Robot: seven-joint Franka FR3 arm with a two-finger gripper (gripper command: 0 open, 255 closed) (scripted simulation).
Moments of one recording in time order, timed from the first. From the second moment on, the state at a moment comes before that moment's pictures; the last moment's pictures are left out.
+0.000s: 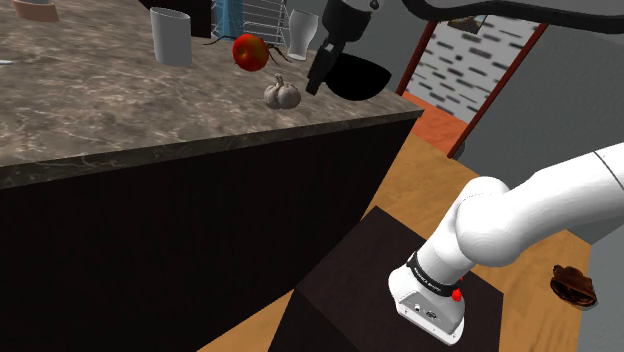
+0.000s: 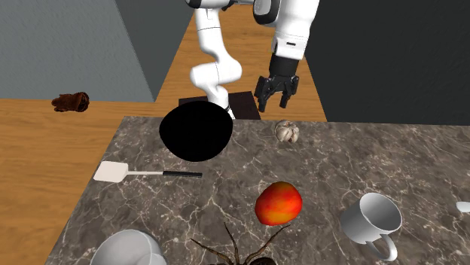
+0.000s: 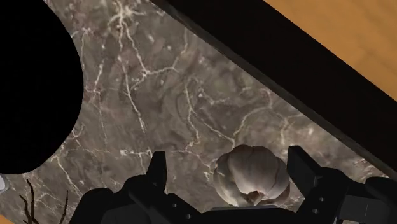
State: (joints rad) arm 0.12 -0.53 0.27 -2.15 -0.16 1.84 -0.02
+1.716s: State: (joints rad) arm 0.13 -0.44 0.32 -2.20 -0.23 1.98 -0.01
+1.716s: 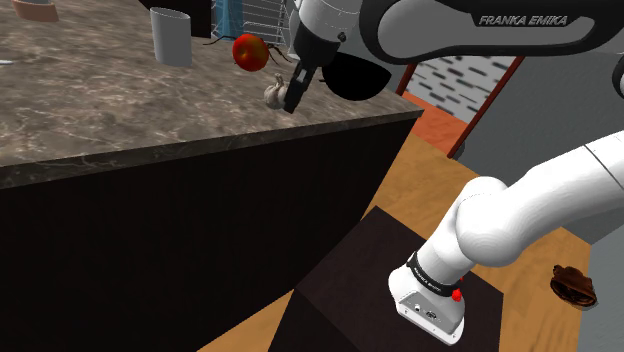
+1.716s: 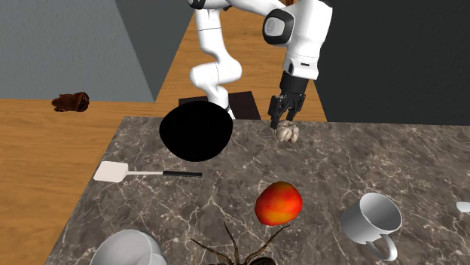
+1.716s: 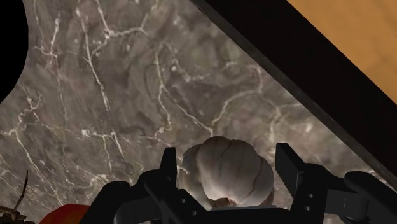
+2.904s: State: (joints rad) arm 0.12 -0.42 0.32 -1.98 -0.22 1.79 -0.06
